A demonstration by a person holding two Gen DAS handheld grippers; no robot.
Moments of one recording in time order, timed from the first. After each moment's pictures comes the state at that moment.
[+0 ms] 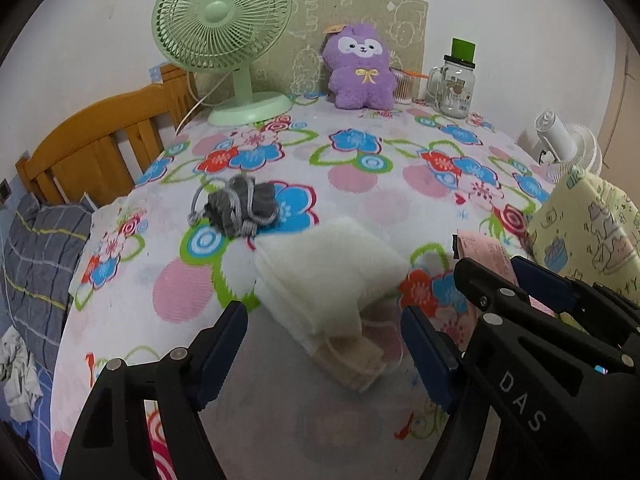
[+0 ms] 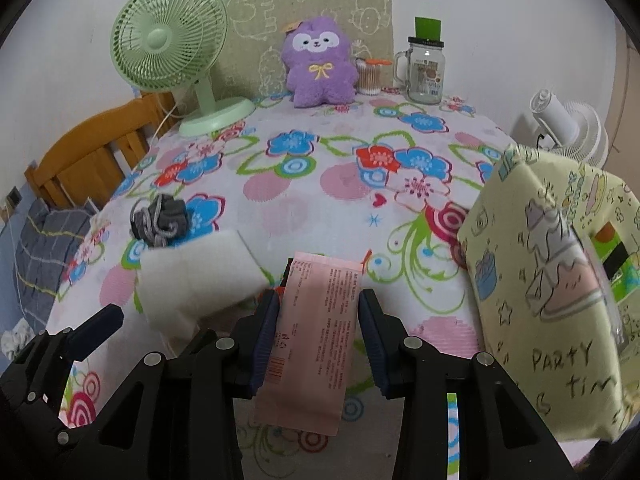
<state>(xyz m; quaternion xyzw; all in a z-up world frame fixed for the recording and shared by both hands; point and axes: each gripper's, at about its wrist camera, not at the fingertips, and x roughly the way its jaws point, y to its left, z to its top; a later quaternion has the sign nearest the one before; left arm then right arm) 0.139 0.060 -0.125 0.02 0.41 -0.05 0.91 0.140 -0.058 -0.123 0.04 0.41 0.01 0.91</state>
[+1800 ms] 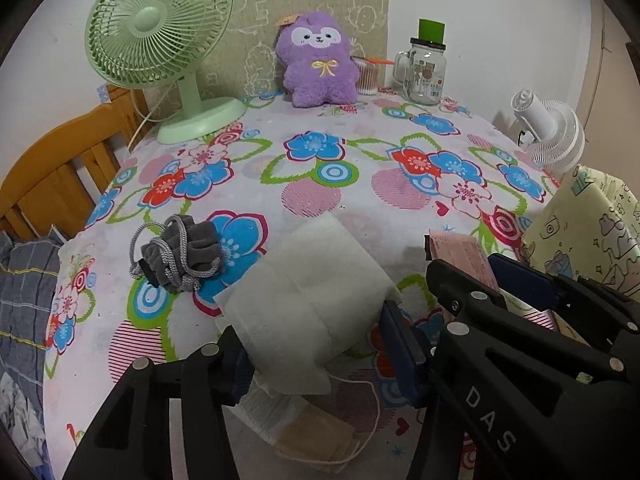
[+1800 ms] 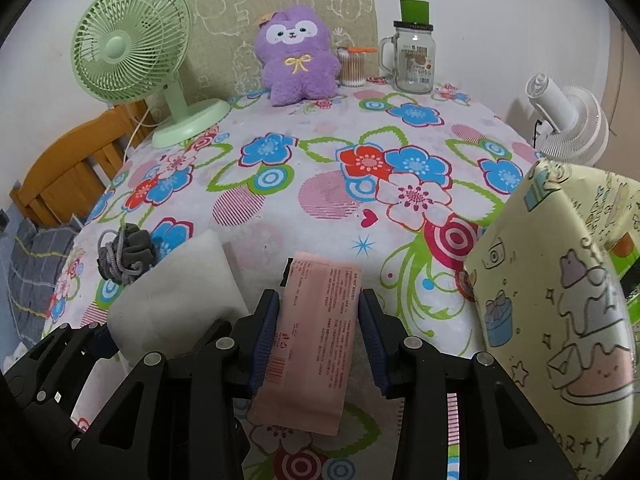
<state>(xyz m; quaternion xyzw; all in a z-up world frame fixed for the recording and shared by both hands) 0.181 0.034 -0.130 0.06 0.42 -0.11 0.90 0.181 -0.071 -0.133 0.06 0.43 -0.01 0.90</state>
